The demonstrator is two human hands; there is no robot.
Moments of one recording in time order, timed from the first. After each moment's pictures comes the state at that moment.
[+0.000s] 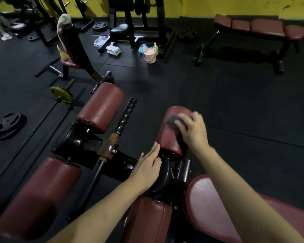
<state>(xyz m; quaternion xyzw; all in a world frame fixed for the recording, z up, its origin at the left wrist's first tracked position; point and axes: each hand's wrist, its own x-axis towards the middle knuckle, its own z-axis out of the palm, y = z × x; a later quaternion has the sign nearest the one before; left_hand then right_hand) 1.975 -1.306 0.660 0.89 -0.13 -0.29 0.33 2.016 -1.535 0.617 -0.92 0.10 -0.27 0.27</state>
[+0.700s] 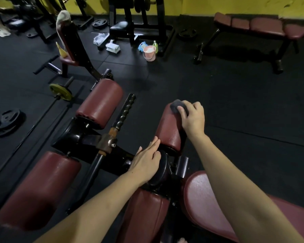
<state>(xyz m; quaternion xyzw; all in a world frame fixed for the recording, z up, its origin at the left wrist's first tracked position) 1.977 -1.309 0.665 0.91 -0.20 -0.26 0.28 2.041 -1.547 0.623 -0.88 0.19 -0.28 0.33</state>
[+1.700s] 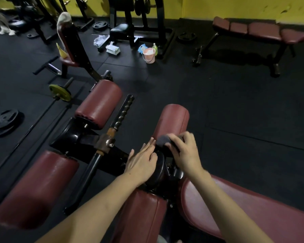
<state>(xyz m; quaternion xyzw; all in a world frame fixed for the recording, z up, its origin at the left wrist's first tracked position) 1.975 -1.310 0.666 0.93 -0.18 -0.24 0.20 1.939 -1.495 0.607 -0.91 0.03 -0.26 0.31</state>
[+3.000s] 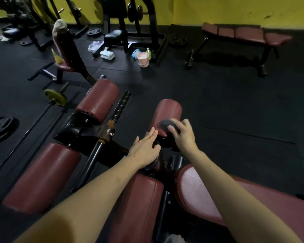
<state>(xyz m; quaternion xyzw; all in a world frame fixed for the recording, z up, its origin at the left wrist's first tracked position) 1.971 -1.319 0.675 0.93 -0.25 -0.24 0.14 1.944 -1.510 0.611 -0.87 0.14 -0.19 0.44</state>
